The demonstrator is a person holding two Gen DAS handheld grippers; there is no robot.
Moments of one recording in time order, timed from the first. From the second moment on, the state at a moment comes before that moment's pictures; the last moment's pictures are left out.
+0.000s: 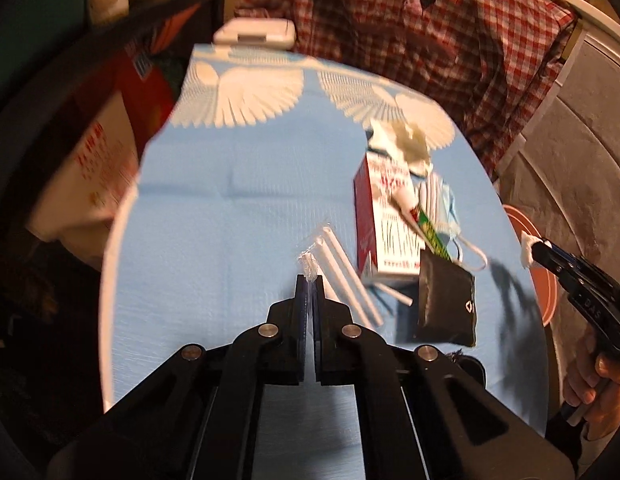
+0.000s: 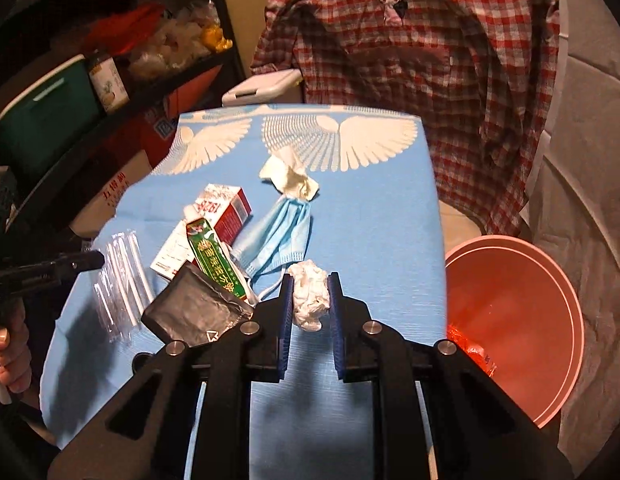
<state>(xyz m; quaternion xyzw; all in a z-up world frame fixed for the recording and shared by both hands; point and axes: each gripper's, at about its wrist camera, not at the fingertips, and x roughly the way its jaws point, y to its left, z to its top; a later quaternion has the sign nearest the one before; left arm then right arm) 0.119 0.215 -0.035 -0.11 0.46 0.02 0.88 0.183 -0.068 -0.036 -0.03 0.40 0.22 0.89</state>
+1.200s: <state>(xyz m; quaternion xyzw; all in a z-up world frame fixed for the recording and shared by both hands) 0.105 0.153 0.035 -0.06 0.34 0.02 0.94 0.167 -0.118 0.000 -0.01 0.35 0.19 0.92</state>
